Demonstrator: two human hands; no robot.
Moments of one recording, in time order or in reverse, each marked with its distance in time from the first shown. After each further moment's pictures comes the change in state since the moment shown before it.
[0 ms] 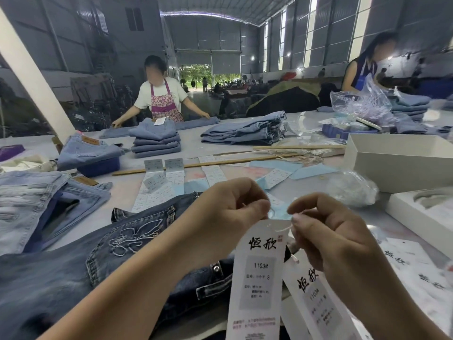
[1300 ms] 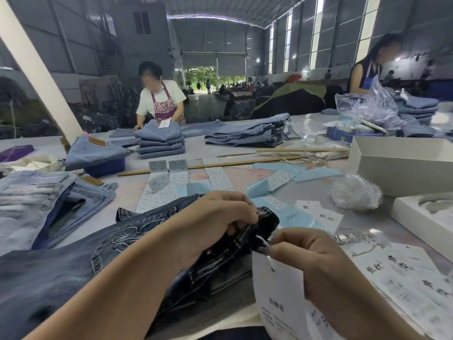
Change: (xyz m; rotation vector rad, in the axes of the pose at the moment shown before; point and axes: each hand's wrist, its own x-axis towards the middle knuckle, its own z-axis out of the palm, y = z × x) left_hand 0.003 -0.005 -0.004 -0.215 -0.087 -0.222; right_hand -0.003 0.003 0.014 -0.017 -0.199 0.268
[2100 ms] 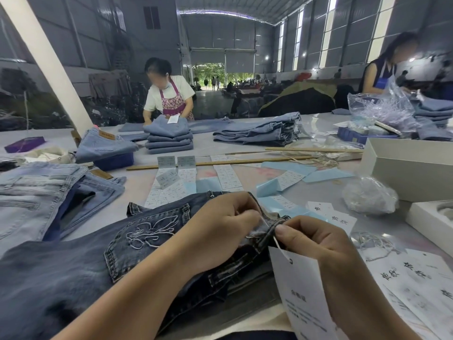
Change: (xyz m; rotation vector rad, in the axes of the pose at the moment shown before) left_hand -0.004 -0.022 -0.010 0.305 0.178 0.139; right_hand 0.012 0.002 0.013 -0.022 0.152 -0.143
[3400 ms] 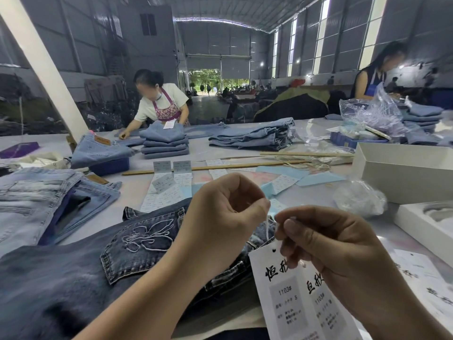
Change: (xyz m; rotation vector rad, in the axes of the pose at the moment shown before) left_hand -0.015 0.031 0.011 -0.201 0.285 0.212; right_hand -0.002 -0.012 -0.025 0.315 -0.177 -0.166
